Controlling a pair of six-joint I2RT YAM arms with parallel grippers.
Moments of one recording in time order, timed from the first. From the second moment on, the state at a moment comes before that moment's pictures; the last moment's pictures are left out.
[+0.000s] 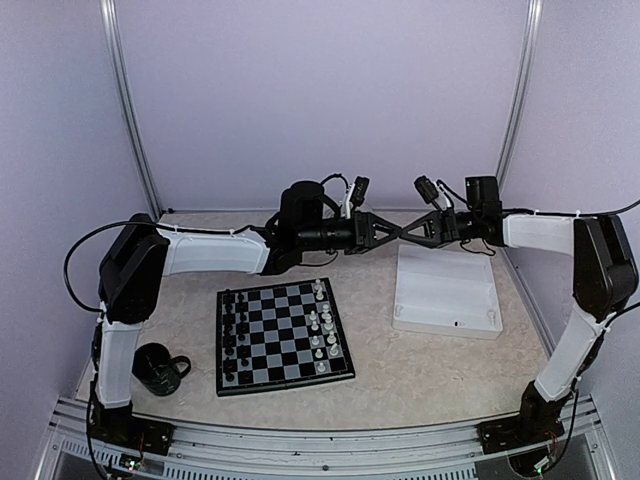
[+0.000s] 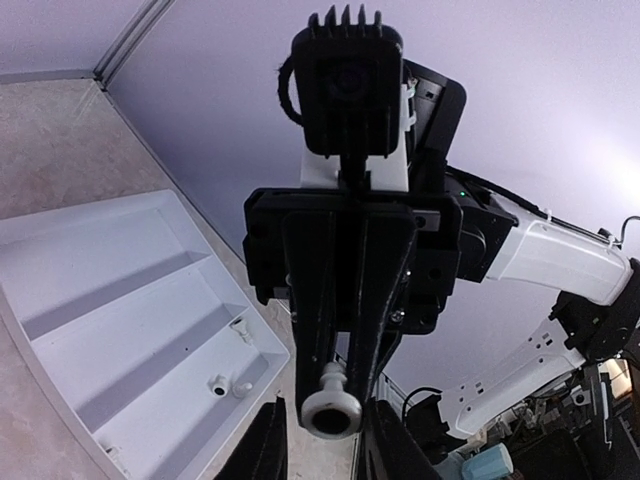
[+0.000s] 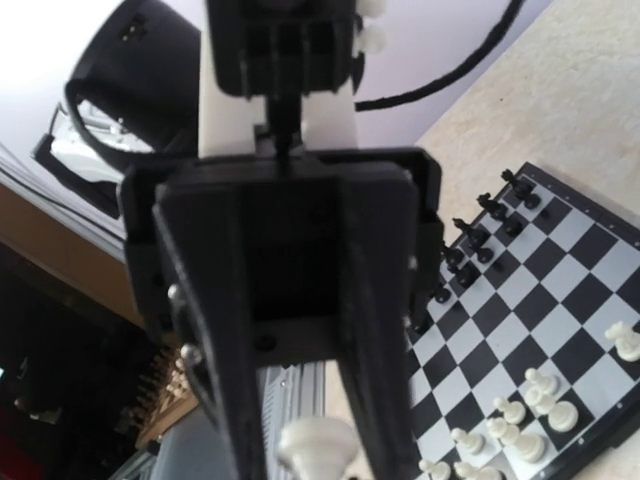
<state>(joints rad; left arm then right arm) -0.86 2.15 1.62 0.48 0.56 -0.81 0.22 1.73 1.15 0.10 -1.47 0.36</state>
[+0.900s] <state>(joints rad) -0.68 1.51 1.21 -0.01 0.14 -0.44 0.69 1.98 1.76 -0.77 -0.42 -0.57</state>
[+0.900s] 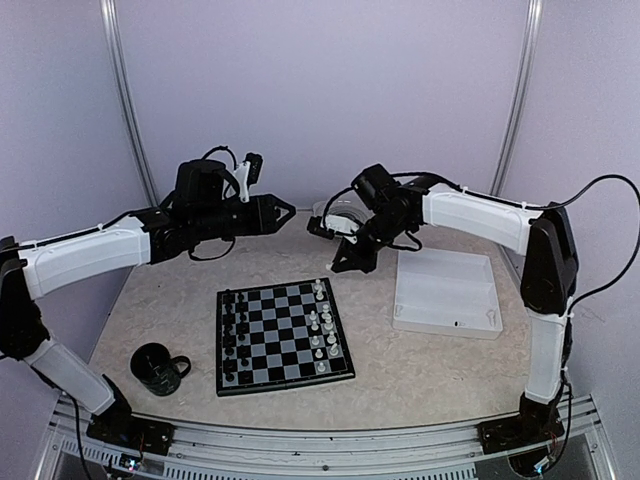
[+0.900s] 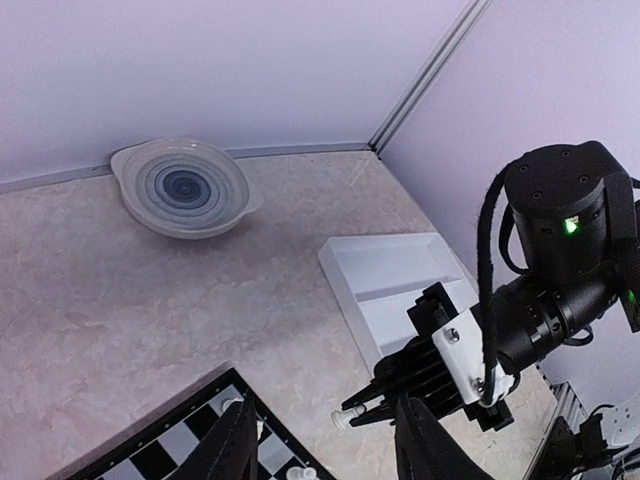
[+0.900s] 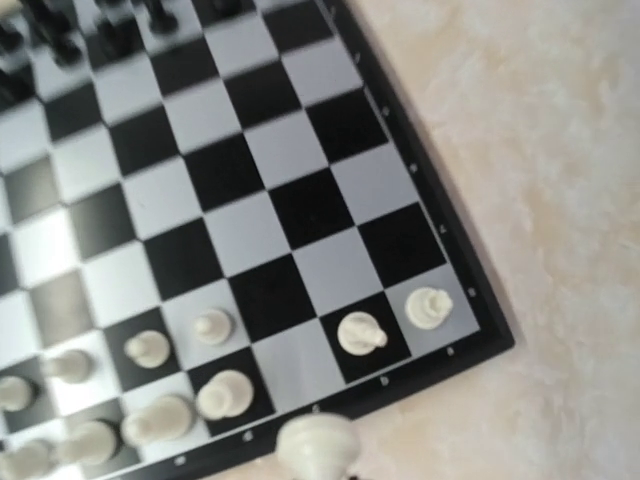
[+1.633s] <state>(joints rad) -0.68 1.30 0.93 0.01 0.03 -0.46 0.89 2.32 2.06 -0.88 -0.09 -0.66</state>
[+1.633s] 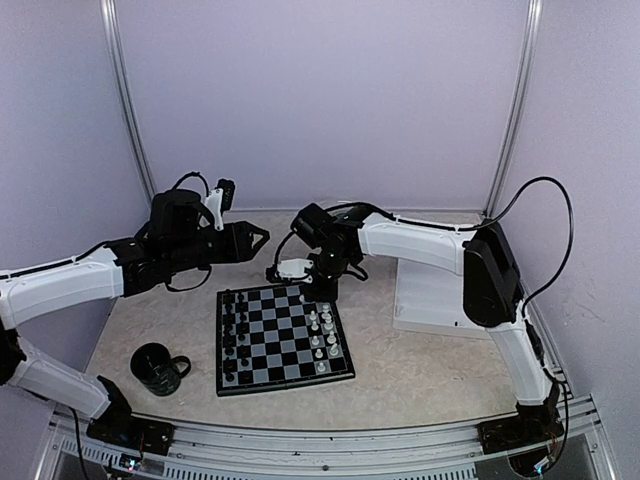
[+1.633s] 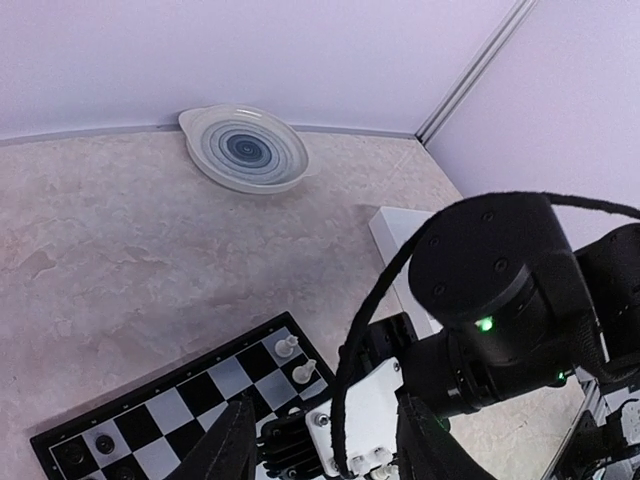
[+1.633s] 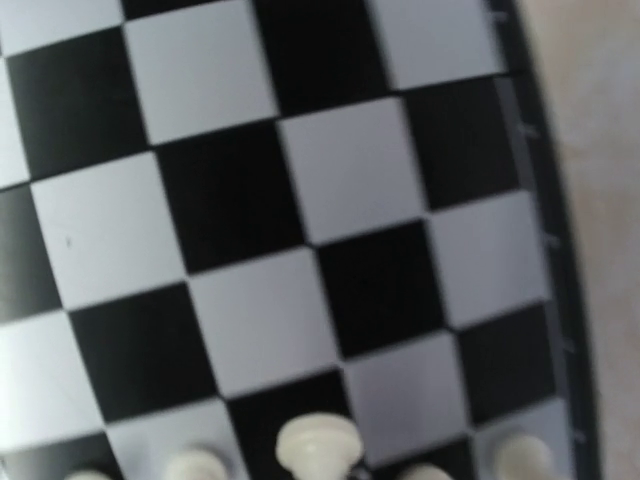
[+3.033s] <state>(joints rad) -0.70 1.90 1.15 -0.09 0.11 -0.47 0.26 1.47 1.09 -0.51 -0.38 -0.59</state>
